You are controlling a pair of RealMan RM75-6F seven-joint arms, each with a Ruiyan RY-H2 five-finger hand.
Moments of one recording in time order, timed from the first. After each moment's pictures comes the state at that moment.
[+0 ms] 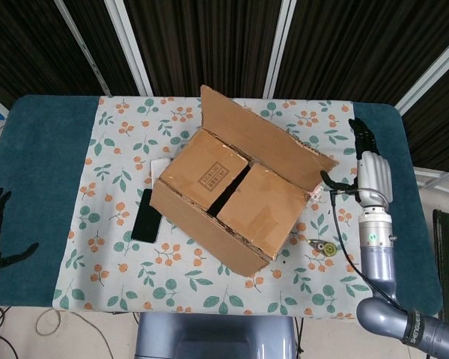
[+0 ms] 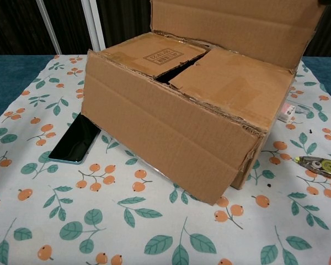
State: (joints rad) left arm -0.10 -1.20 -0.12 -1.58 1.42 1.52 -0.05; right arm 0.52 -1.32 0.53 -1.79 -0.92 1.28 -0.18
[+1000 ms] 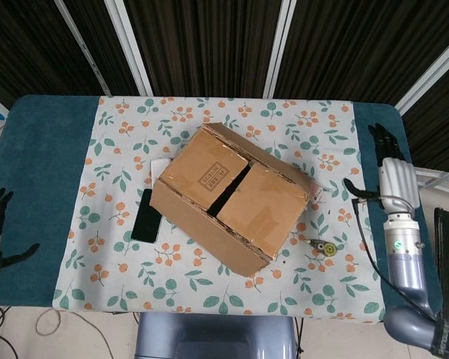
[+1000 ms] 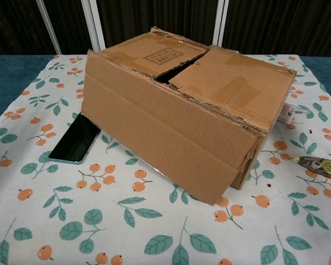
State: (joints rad) left arm -0.10 -1.20 -0.12 -1.58 1.42 1.51 -0.04; right arm 0.43 -1.17 0.40 -1.77 -1.08 1.29 -0.10
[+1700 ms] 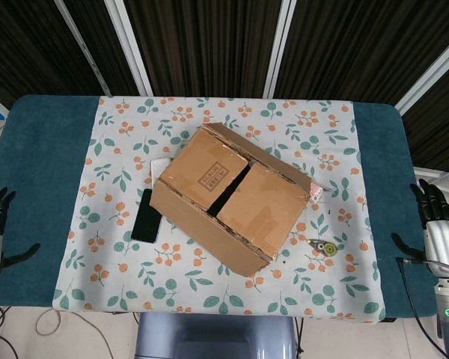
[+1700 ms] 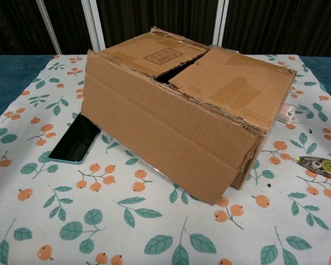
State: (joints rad) left arm -0.11 -1.19 -0.11 -1.59 1.44 1.51 -0.01; right arm 0.17 -1.14 0.14 -1.53 -1.45 1.54 0.07
